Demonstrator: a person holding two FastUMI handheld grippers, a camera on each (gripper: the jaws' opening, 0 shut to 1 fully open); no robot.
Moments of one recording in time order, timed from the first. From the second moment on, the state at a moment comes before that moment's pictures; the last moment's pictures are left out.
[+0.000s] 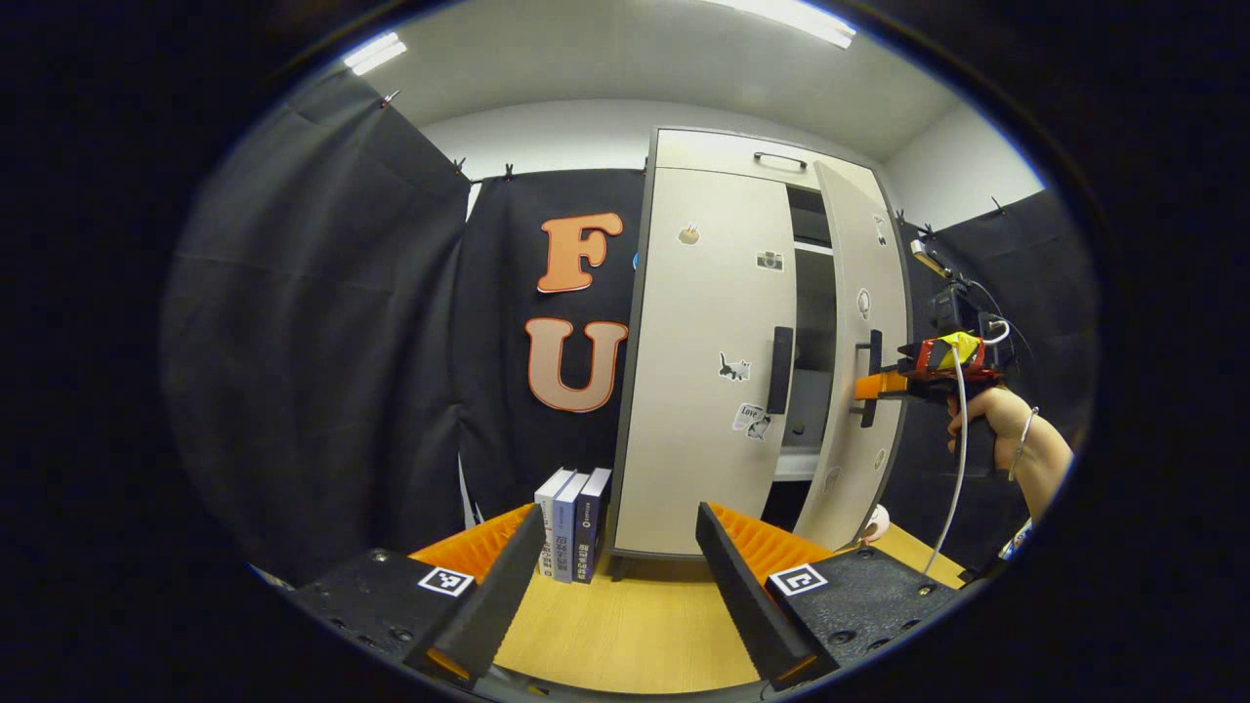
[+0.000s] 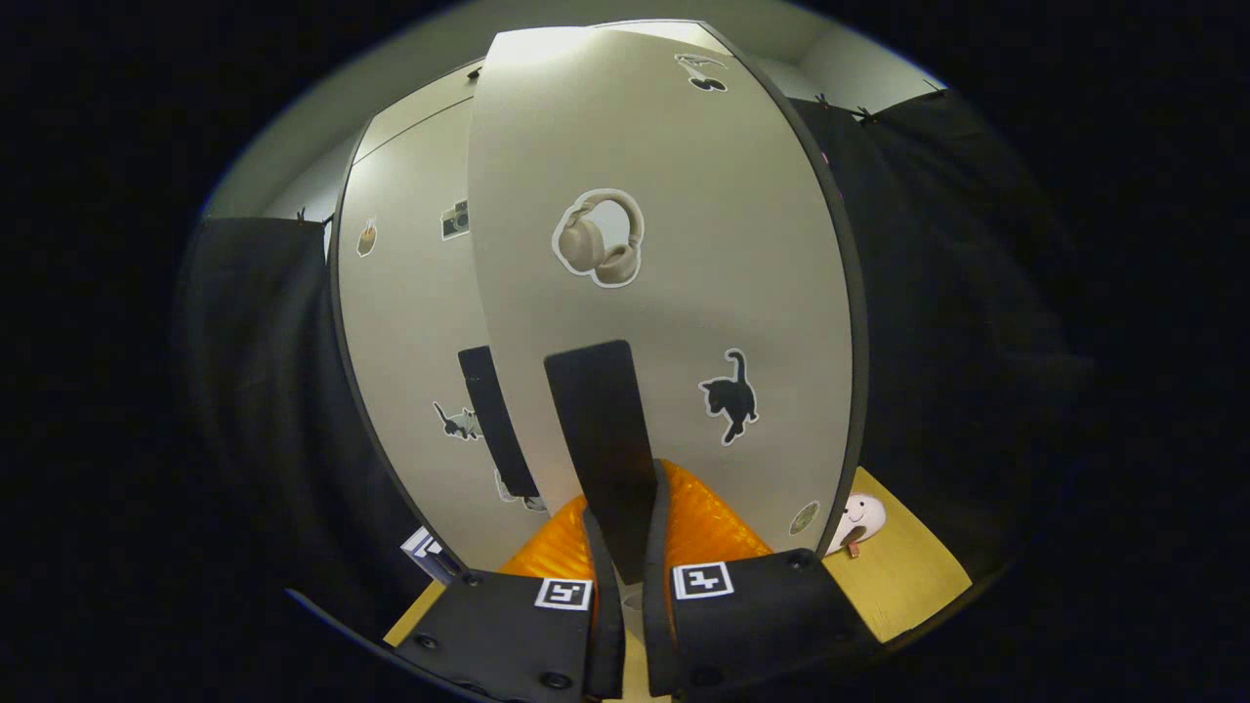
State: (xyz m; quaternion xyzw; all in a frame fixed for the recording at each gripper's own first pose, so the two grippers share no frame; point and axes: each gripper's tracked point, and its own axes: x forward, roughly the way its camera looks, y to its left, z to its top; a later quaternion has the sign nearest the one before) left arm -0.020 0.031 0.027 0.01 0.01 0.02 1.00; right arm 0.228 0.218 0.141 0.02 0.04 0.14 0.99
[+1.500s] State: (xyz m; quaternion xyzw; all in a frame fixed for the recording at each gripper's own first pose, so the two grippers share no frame) left arm 0.051 -0.071 0.057 0.05 0.01 -0.05 1.00; right arm 0.206 0.119 0.154 0.00 0.00 0.04 1.00
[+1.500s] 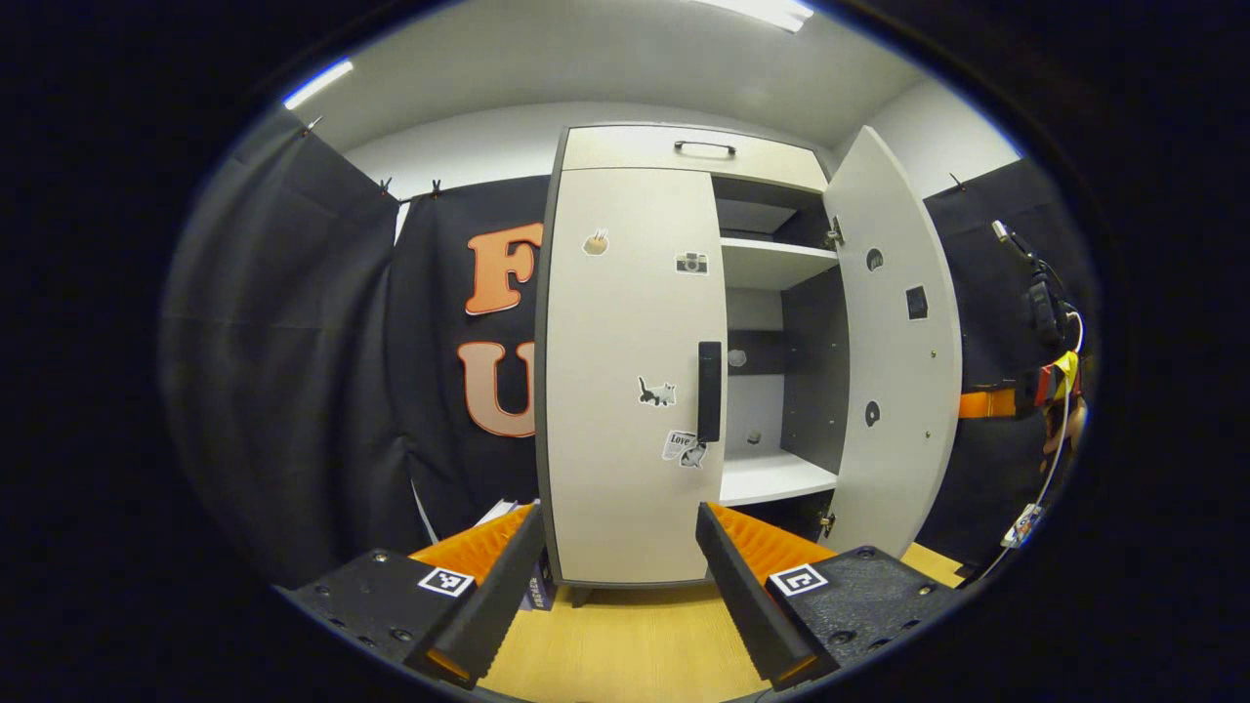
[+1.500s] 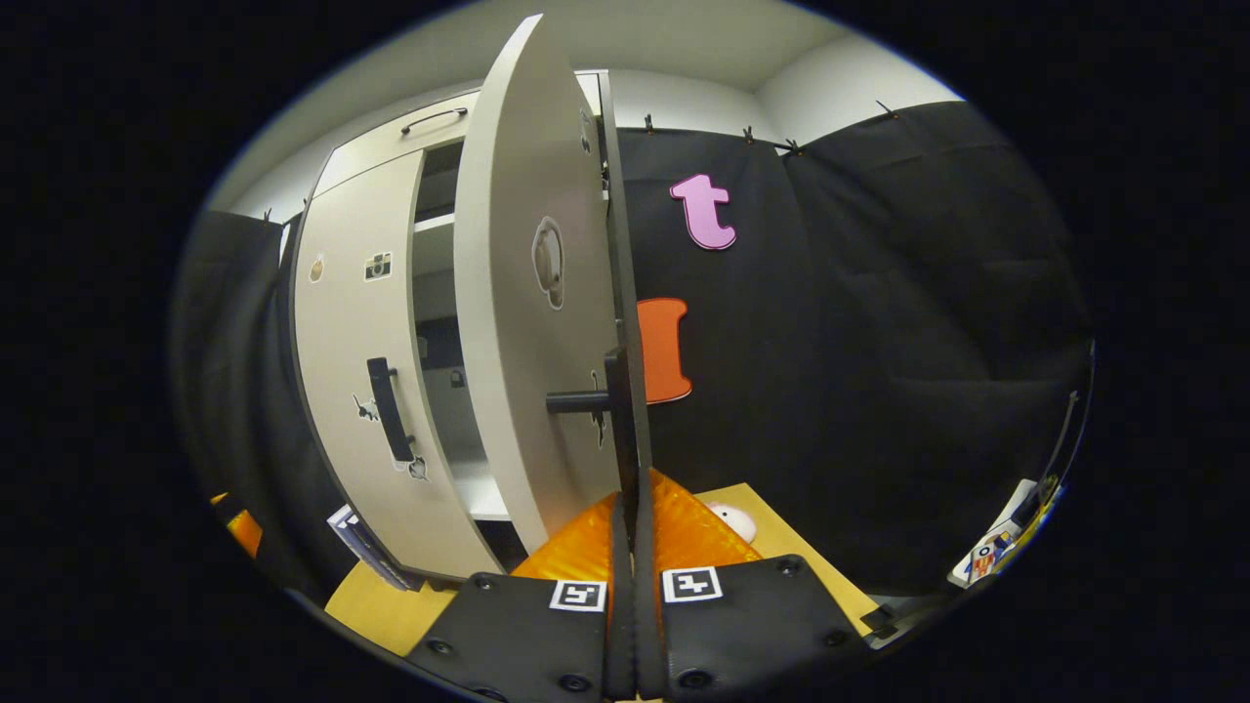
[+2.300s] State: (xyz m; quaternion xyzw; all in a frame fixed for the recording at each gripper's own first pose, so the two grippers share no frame) left arm 0.185 -0.176 0.102 0.06 -0.04 -0.05 1.00; right arm 0.197 0.063 0.169 0.00 -0.03 0.01 1.00
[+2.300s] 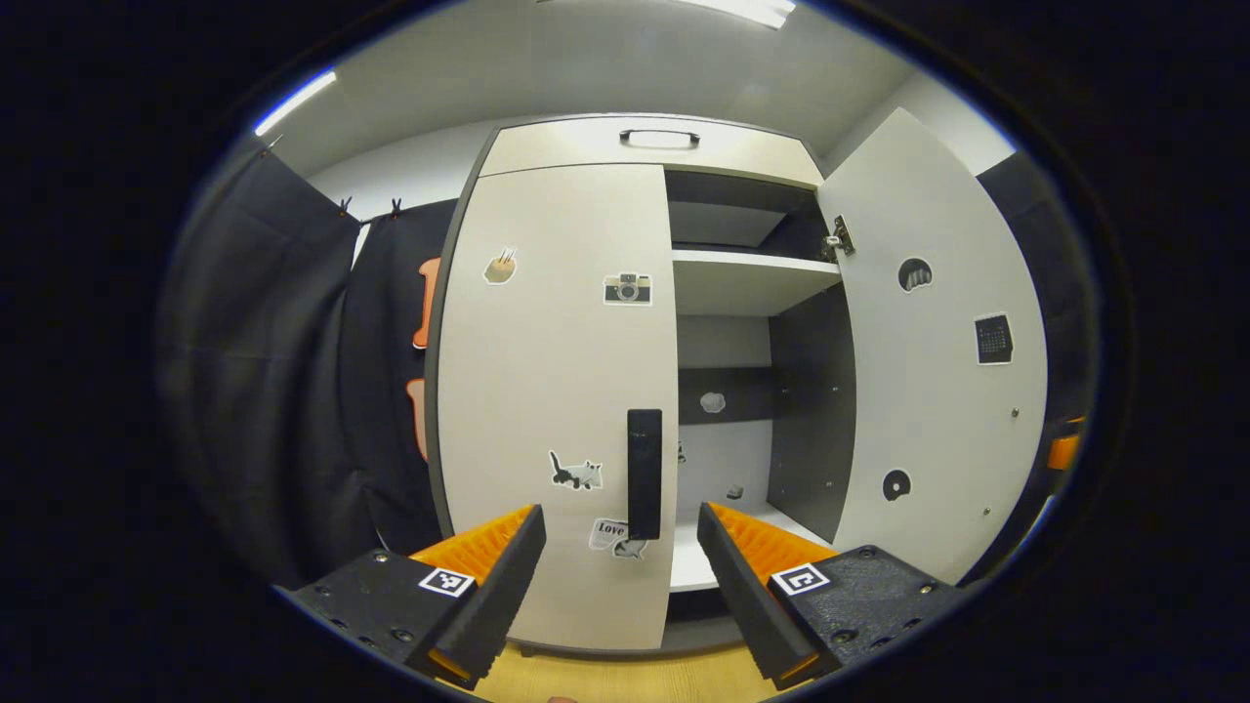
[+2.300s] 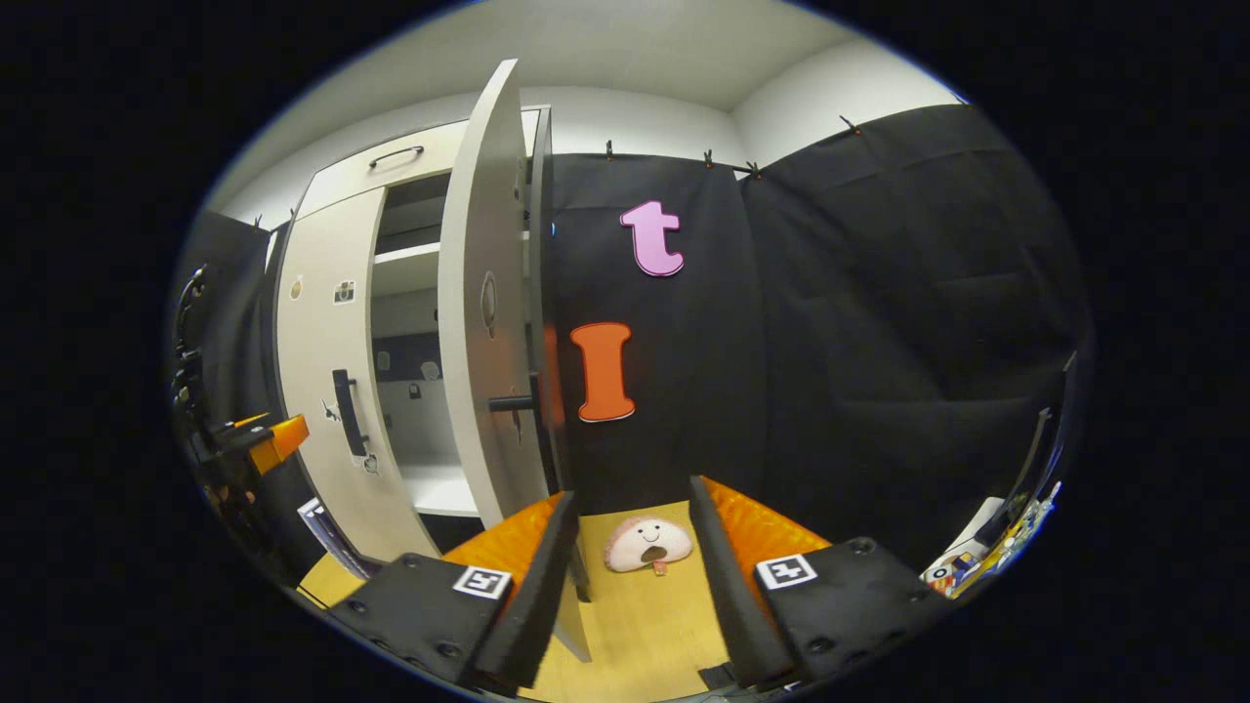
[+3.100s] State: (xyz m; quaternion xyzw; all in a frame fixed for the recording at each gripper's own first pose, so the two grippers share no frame) left arm 0.314 -0.186 0.073 0.05 0.00 -0.03 1.00; right arm 0.193 0.039 0.174 0.01 -0.04 0.01 1.00
